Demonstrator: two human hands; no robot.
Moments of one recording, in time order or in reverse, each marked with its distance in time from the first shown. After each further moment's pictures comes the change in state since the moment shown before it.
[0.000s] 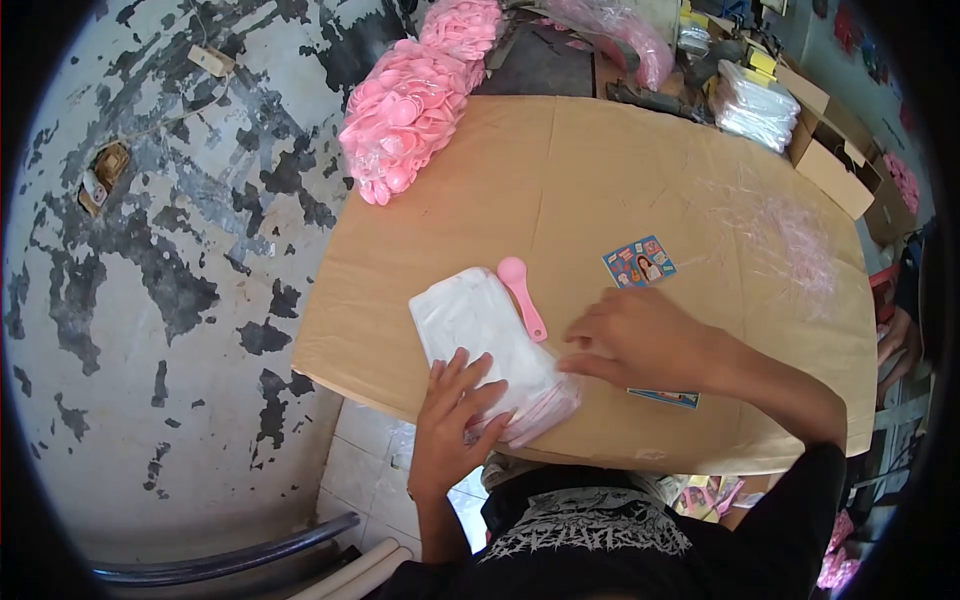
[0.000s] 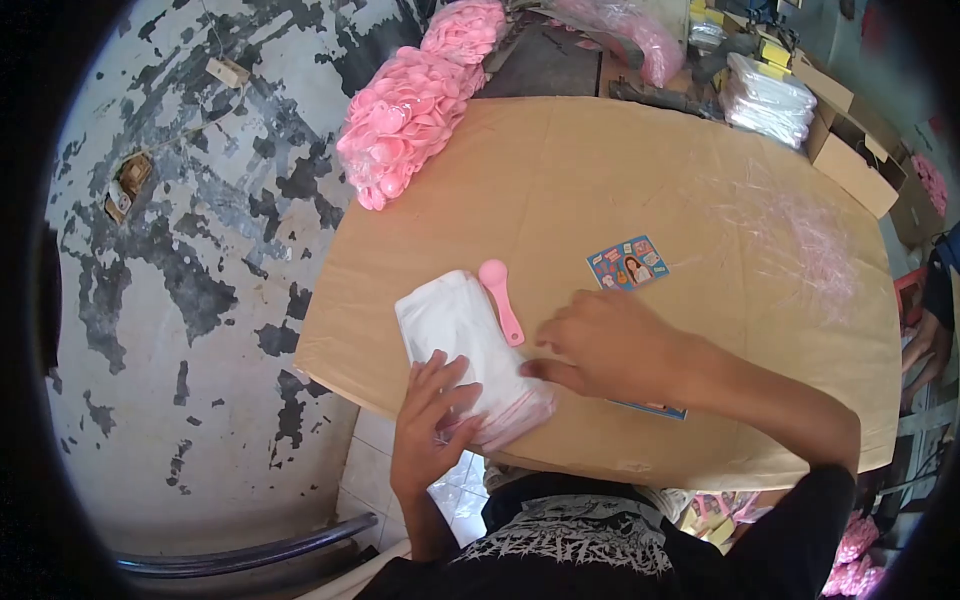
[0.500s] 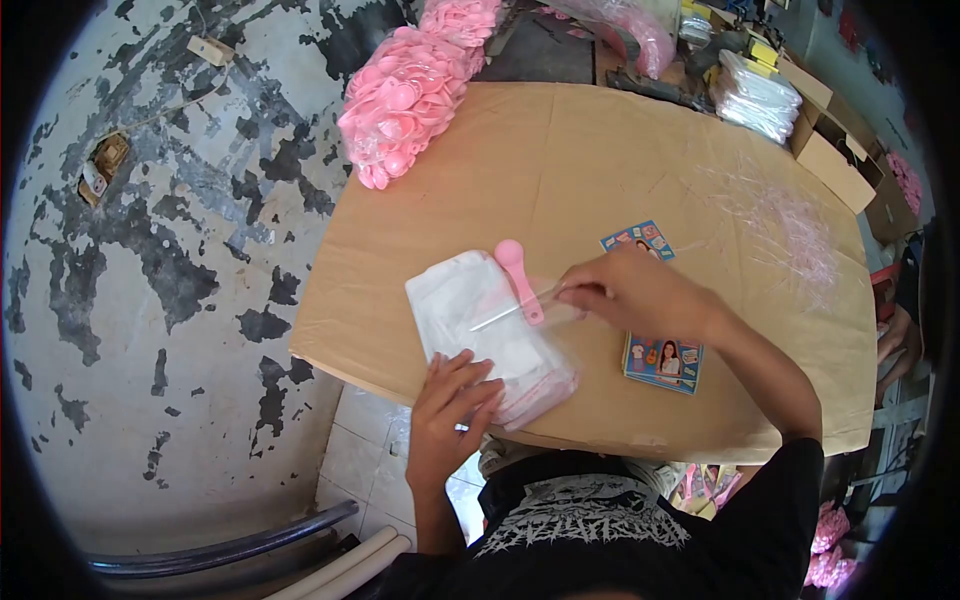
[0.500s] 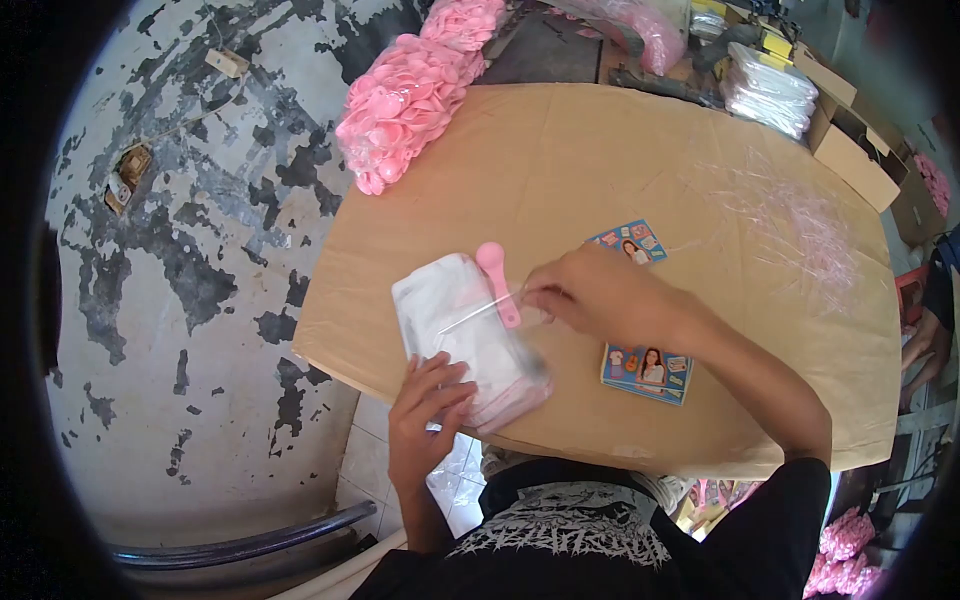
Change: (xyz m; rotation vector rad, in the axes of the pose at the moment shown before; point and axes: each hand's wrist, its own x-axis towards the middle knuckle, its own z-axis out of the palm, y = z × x) left_hand -0.013 -0.001 0.007 0.021 0.110 0.018; right_hand 0.015 0.019 -0.003 0.372 0.012 0.136
